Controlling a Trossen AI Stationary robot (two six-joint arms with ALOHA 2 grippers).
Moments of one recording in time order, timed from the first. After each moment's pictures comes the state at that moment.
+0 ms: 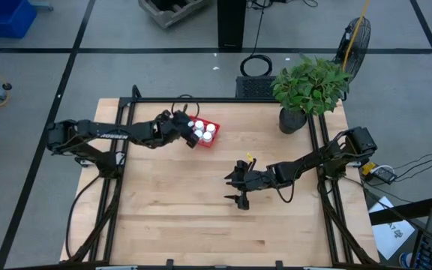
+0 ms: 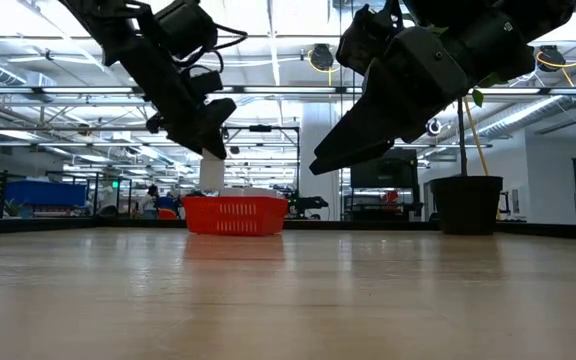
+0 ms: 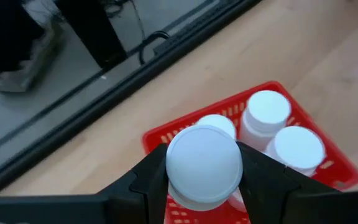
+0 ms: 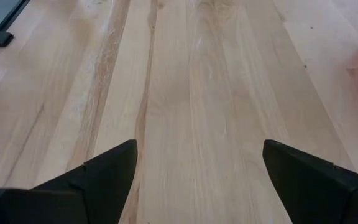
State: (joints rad) left arm 0.24 1.40 0.80 -0.16 -0.53 -0.31; right arm 0.25 1.68 0.78 0.29 0.18 0.20
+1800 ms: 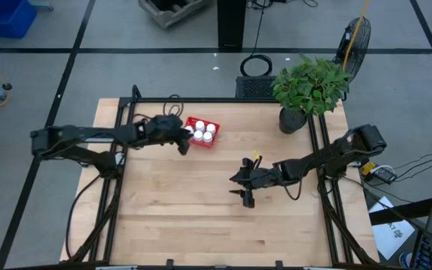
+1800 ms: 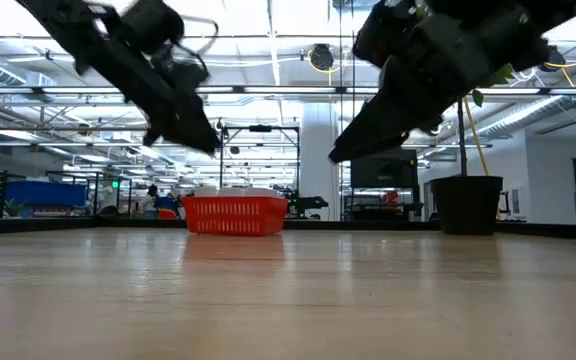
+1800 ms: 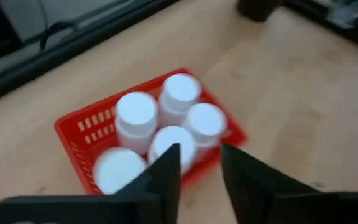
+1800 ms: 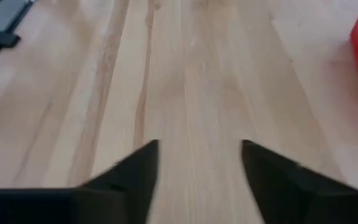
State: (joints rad) left arm 0.31 1.24 0.63 0.00 -0.11 -0.35; right arm 0.25 1.60 0.73 0.26 0.18 0.22
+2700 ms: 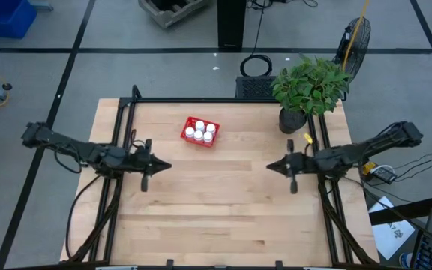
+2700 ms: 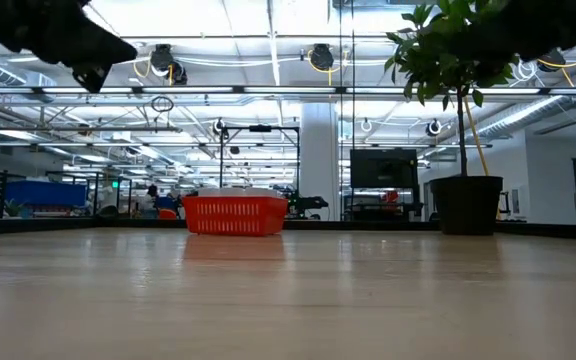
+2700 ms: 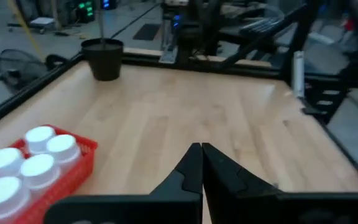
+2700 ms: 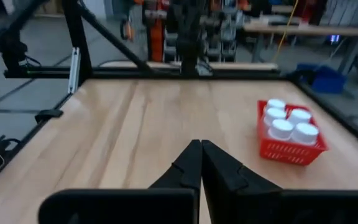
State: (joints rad) left arm -0.30 0.58 0.36 -0.02 -0.31 -0.18; right arm 0.33 0.68 0.37 0.08 0.34 0.09
